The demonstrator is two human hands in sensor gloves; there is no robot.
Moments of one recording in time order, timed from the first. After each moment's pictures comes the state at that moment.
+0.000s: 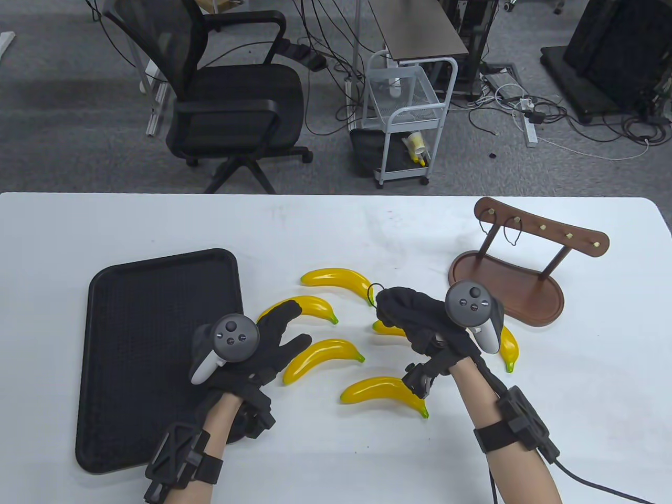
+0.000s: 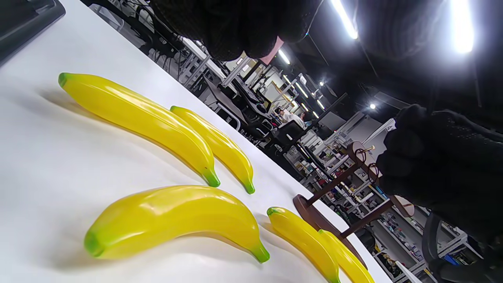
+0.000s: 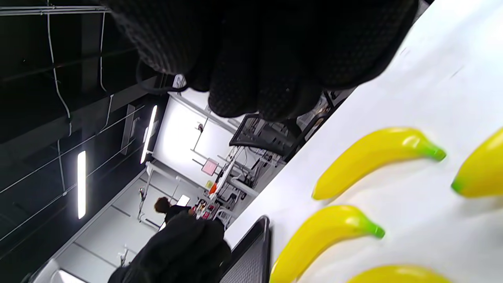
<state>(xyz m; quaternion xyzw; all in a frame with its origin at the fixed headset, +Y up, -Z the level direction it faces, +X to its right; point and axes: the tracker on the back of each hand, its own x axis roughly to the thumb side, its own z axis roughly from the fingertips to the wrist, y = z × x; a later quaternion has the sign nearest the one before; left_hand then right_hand) -0.175 -0.734 -0.293 -0.11 -0.17 0.37 0.91 0.151 -0.687 -0.337 0.19 0.05 0.85 0.48</state>
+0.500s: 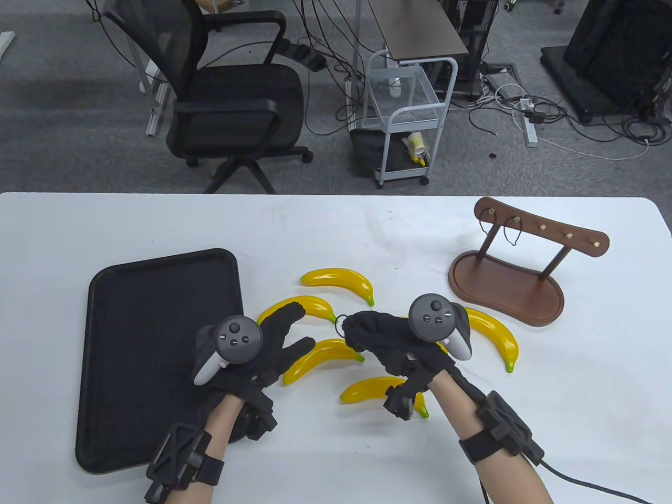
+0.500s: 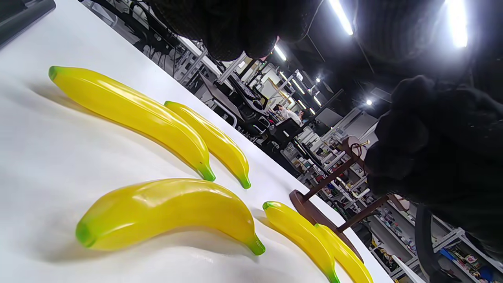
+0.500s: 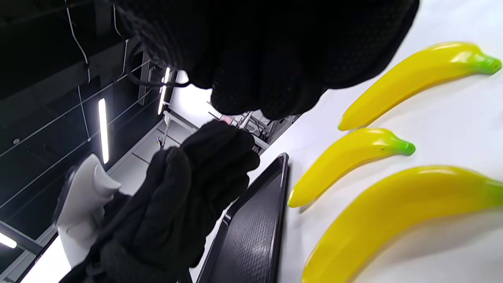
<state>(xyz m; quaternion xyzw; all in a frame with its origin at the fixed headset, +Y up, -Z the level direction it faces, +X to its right) -0.171 -0.735 -0.291 -0.11 -0.18 0.37 0.91 0.105 -0.698 -0.318 0.27 0.11 0.85 0.44</state>
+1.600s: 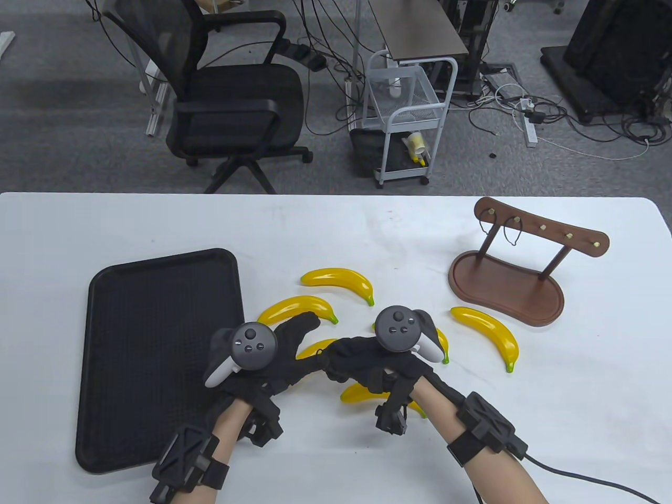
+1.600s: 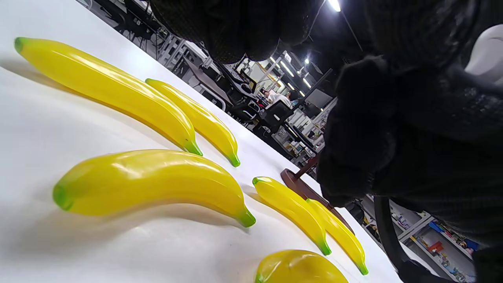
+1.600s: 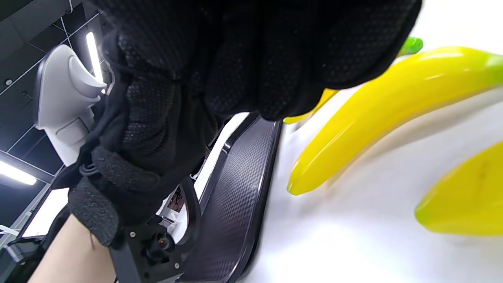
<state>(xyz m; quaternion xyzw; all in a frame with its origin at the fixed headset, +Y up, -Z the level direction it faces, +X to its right) -0.150 -0.737 -0.284 -0.12 -0.22 0.34 0.91 0.072 -0.732 -0.311 0.33 0.22 0.82 0.41</state>
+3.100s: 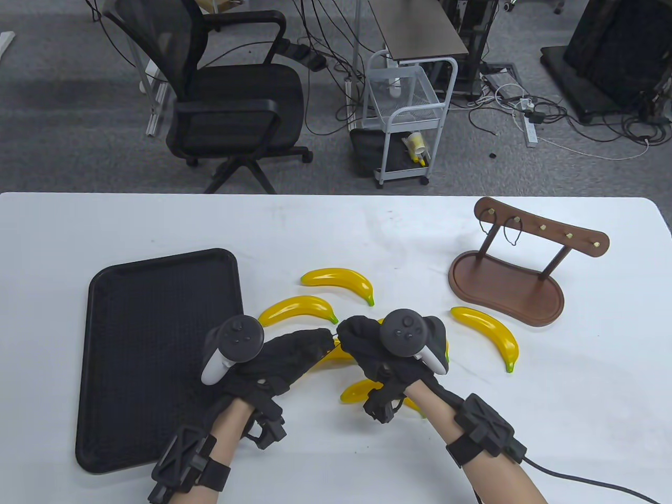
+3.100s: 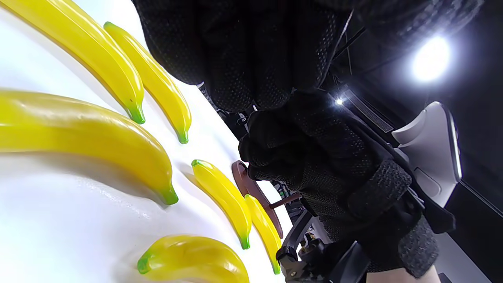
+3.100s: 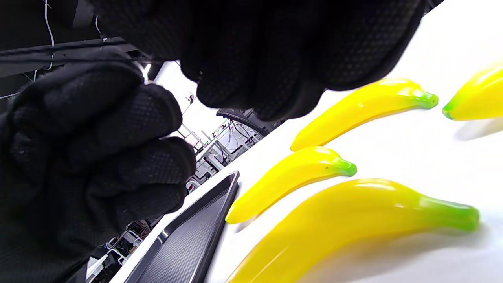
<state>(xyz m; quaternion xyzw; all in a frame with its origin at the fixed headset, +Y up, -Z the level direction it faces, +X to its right) -0.152 -0.736 -0.286 -0.16 -0.24 0.48 0.83 0.087 -0.722 -0.314 0.20 0.04 0.91 0.36</state>
